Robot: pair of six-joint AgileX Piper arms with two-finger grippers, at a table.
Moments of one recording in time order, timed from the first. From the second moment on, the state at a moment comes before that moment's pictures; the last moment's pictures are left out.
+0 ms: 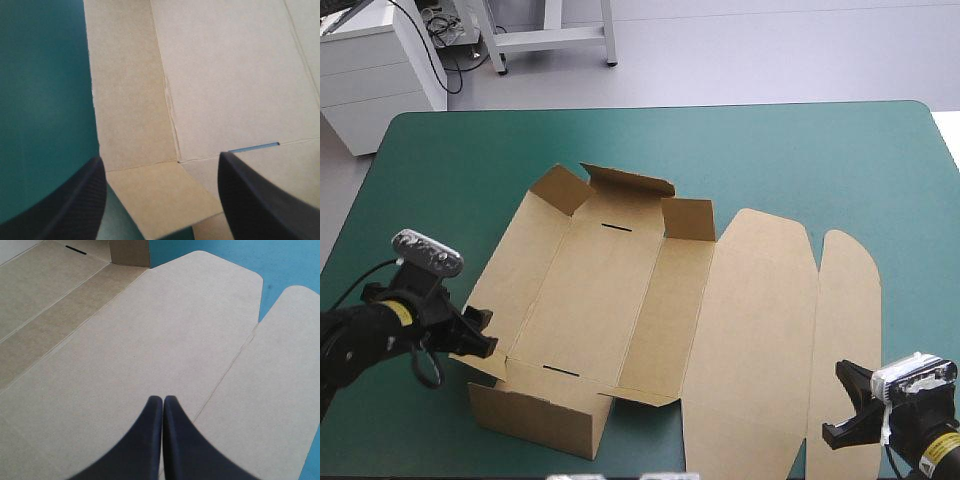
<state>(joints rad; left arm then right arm) -0.27 0.86 -0.98 -0.03 1.10 0.18 0.58 0.18 -0.41 -0.17 0.76 0.27</state>
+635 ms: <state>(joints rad) 0.02 1.39 -1.21 -0.21 1.20 0.45 0.58 0.18 -0.41 -0.16 0.76 0.26</state>
